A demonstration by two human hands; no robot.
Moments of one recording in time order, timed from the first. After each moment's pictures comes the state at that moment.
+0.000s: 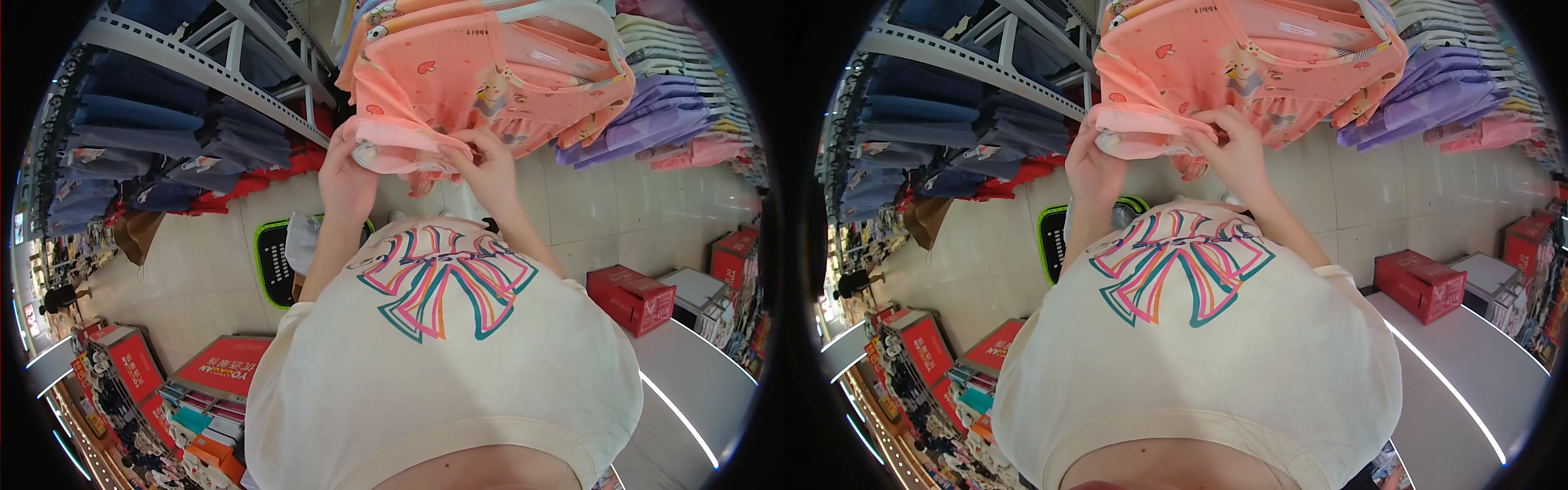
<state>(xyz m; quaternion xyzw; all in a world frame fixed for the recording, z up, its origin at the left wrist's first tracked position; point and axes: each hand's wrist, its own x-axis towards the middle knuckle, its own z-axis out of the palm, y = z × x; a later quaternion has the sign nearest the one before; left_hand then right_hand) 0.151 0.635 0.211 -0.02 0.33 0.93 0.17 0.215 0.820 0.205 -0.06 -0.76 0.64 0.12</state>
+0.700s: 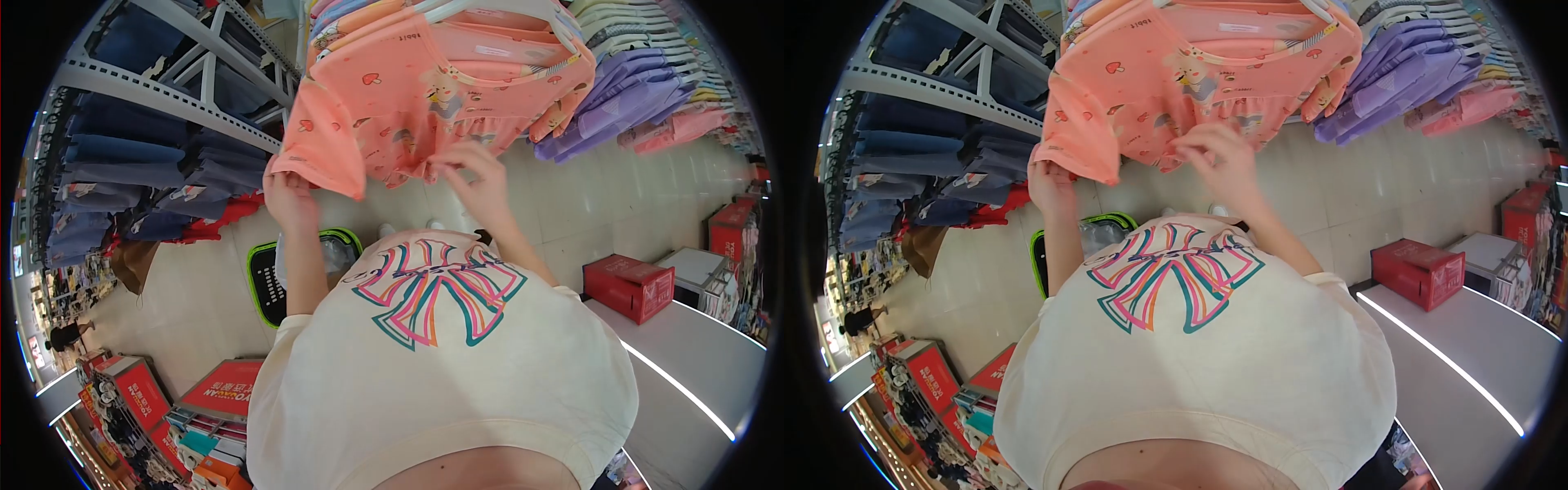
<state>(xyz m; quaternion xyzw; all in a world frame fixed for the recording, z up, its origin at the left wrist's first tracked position) 0.127 0.605 0.168 -0.12 0.45 0.88 -0.03 0.245 0.849 0.213 0.00 -0.80 0.55 0.23</state>
